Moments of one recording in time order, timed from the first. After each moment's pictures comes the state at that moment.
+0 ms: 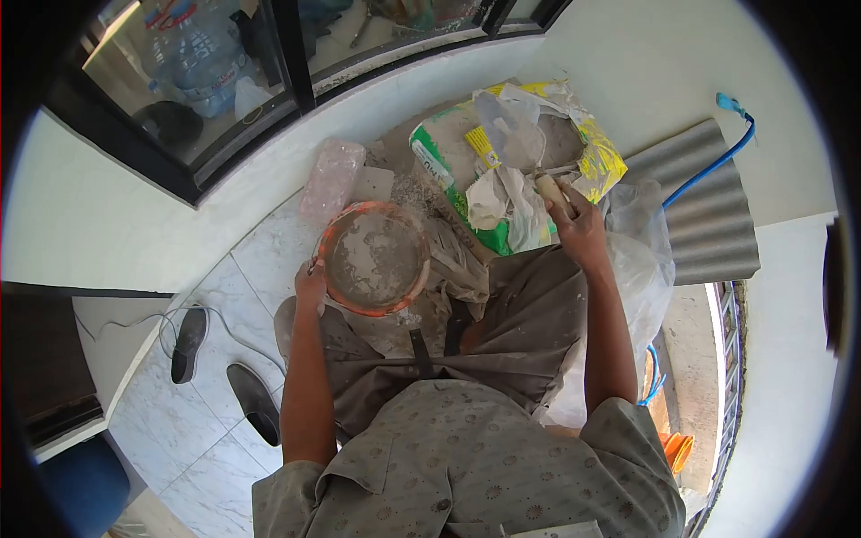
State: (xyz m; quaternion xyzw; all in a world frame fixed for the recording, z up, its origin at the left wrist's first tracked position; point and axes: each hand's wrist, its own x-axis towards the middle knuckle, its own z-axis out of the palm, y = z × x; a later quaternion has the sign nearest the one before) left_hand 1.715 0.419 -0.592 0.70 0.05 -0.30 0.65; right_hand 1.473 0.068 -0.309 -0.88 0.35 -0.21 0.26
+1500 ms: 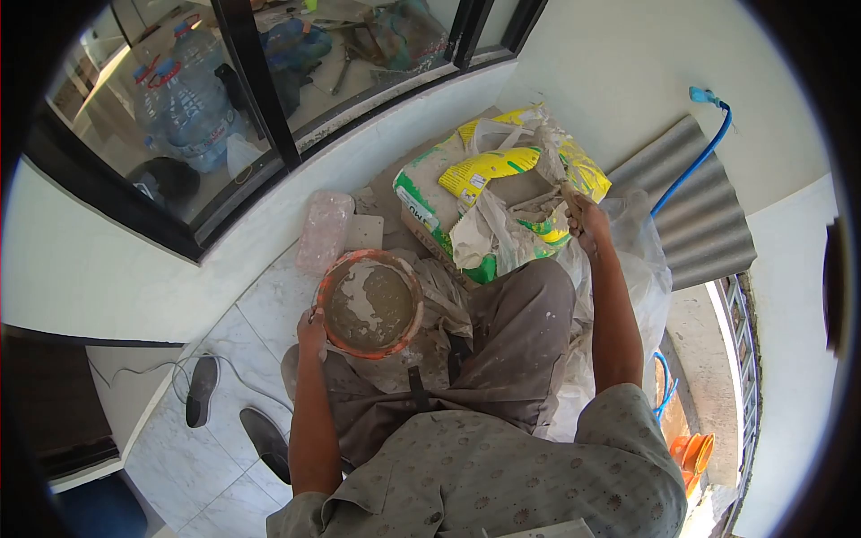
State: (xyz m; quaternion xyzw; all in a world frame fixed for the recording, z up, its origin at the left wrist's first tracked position) left_hand 1.715 0.417 -0.587 0.67 0.06 -0.32 0.67; right_hand 1.453 -0.080 -0.355 -0.53 0.51 -0.27 0.62
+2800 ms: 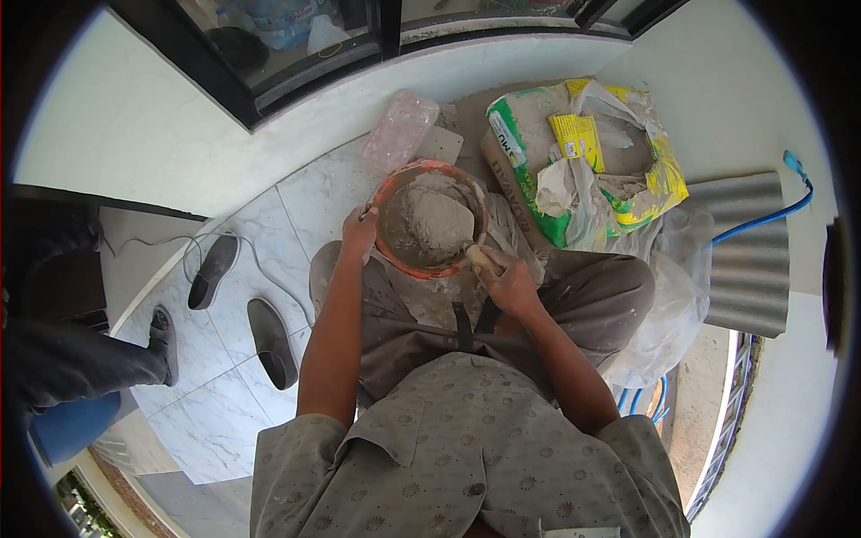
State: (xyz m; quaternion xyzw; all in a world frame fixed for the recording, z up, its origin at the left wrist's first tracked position) left_hand 1.713 0.414 -0.576 0.72 0.07 -0.30 0.62; right_hand 1.490 0.222 -0.446 -0.87 0.25 -0.01 0.43
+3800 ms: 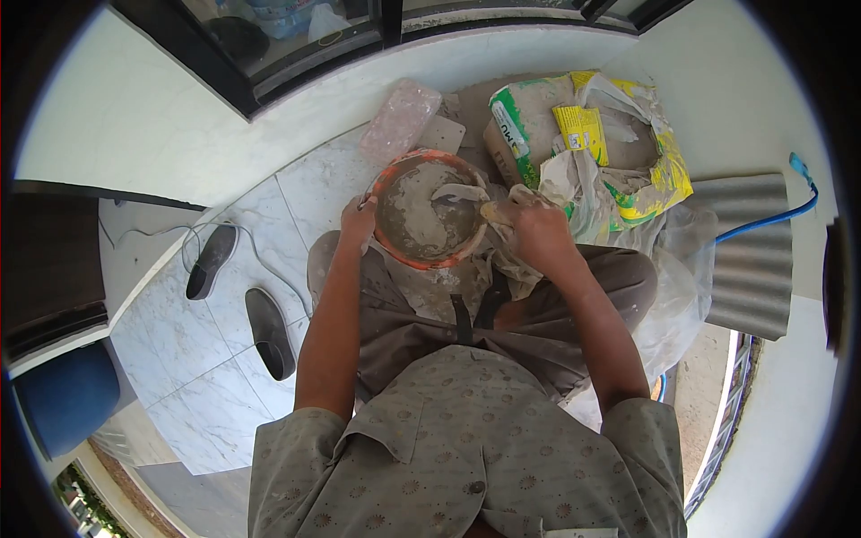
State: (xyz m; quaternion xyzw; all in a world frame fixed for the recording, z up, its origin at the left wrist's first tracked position) left_hand 1.716 0.416 -0.588 0.74 0.06 -0.30 0.61; right_hand 1.545 0.176 -0.362 -0.99 0.05 0.03 0.09
